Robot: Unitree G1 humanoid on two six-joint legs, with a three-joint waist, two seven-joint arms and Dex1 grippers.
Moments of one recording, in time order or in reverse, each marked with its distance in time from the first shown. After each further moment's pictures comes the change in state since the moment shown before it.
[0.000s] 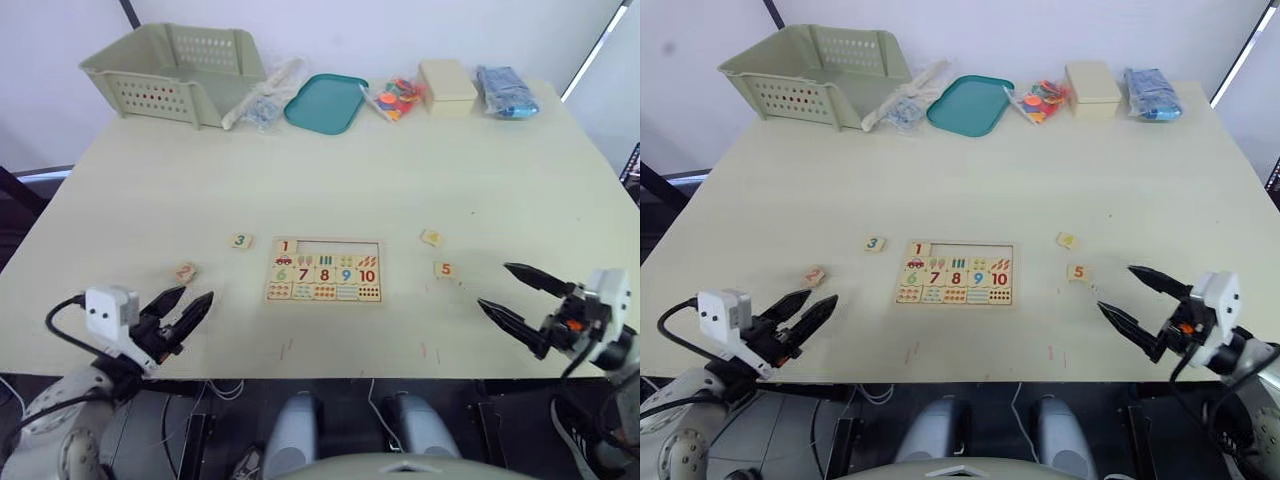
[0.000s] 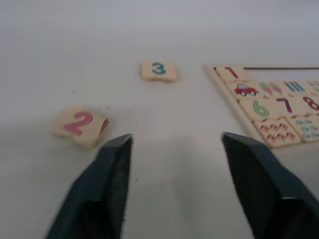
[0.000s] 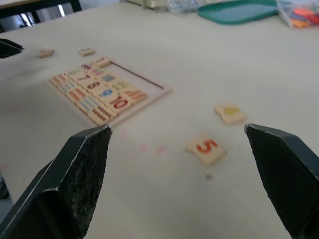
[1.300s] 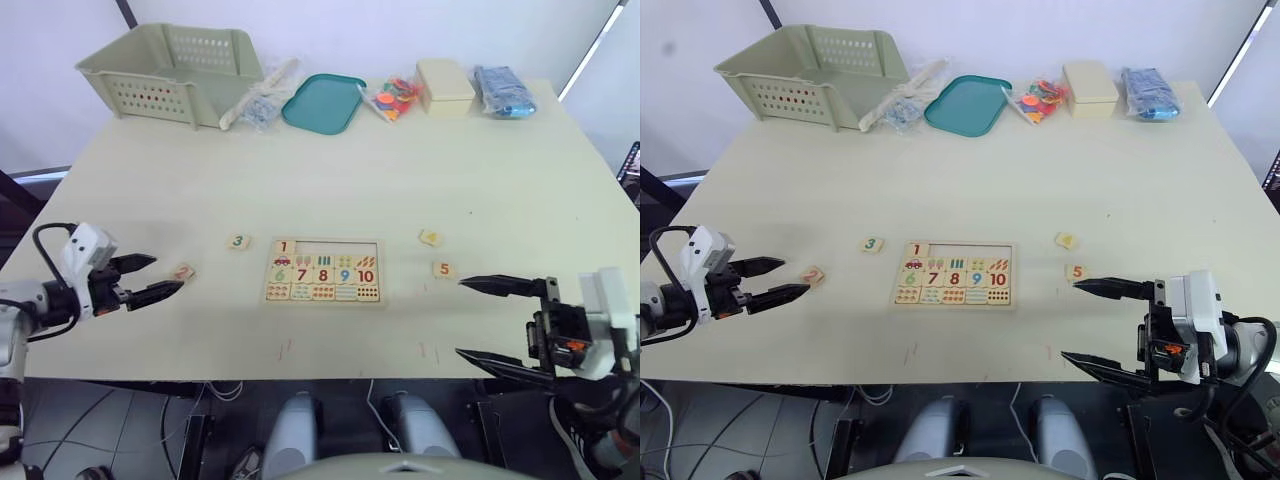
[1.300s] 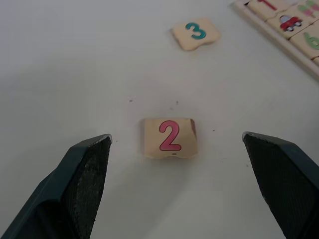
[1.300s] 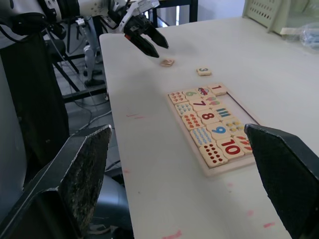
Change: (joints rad) left arm -0.525 0.575 -0.301 0.741 0.169 -0.128 -0.440; right arm -0.089 -0.191 0.056 -0.300 0.174 0.134 0.138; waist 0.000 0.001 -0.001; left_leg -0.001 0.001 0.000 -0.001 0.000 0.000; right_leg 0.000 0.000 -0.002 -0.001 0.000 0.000
